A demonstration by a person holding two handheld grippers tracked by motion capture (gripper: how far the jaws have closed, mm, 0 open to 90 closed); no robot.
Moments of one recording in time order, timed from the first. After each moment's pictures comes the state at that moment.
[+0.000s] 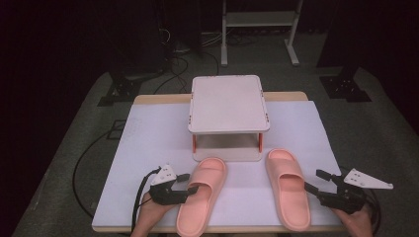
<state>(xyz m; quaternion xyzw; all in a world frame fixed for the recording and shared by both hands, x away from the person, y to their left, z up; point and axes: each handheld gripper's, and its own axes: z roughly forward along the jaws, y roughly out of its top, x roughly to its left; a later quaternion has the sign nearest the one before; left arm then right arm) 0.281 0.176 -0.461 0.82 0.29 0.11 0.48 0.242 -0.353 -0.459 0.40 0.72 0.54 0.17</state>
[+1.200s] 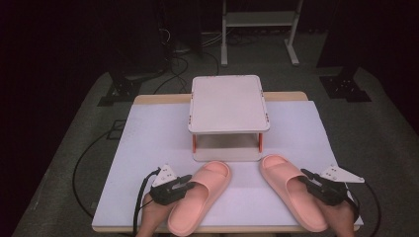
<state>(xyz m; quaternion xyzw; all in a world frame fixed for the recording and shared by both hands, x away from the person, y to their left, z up) 0.278 0.173 -0.461 0.80 0.32 0.13 0.48 0.261 -0.317 -0.465 0.42 0.75 0.44 0.25</state>
